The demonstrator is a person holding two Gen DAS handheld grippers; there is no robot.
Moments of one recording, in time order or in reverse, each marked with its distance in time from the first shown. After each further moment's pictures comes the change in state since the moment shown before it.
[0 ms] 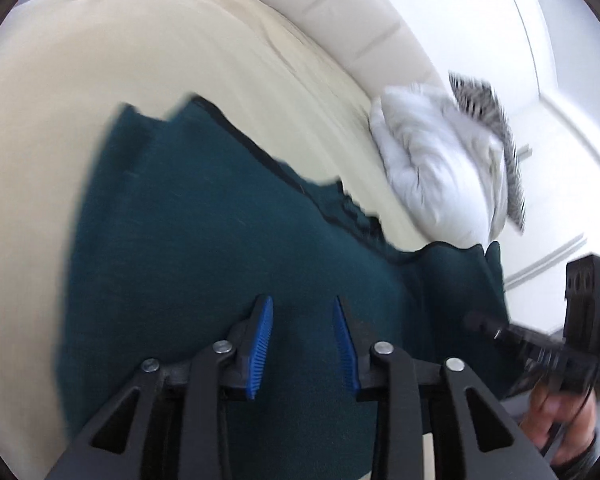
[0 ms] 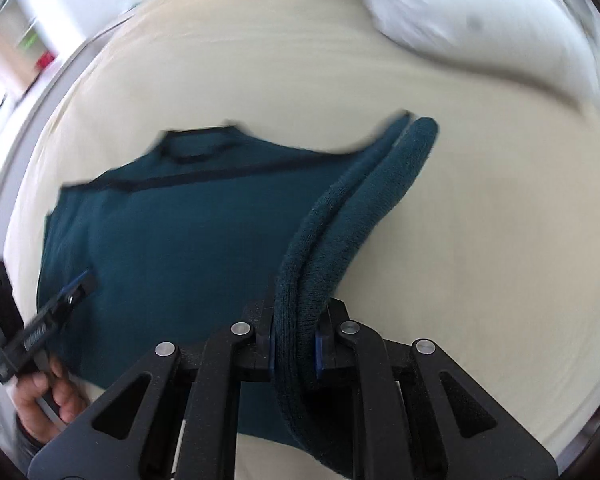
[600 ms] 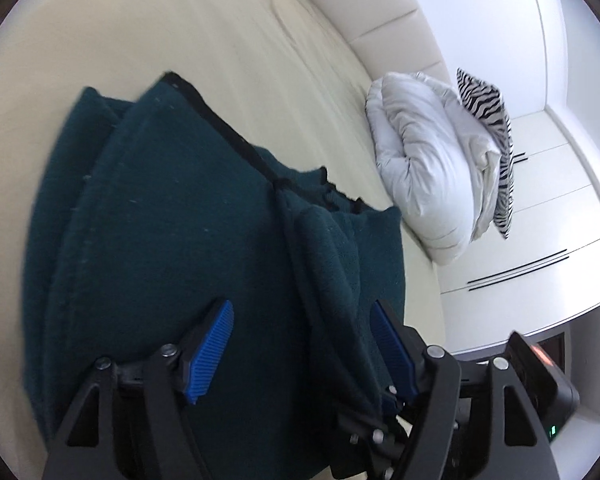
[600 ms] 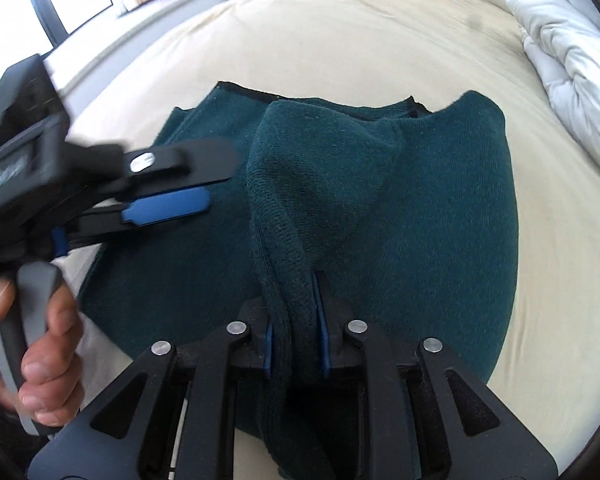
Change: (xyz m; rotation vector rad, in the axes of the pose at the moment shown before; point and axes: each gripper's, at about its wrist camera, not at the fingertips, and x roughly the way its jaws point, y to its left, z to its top) left arm 0.038 -0.026 0.024 -0.070 0.174 -0.039; right arm 0.043 0.123 -0.010 -0.209 -0.027 0.197
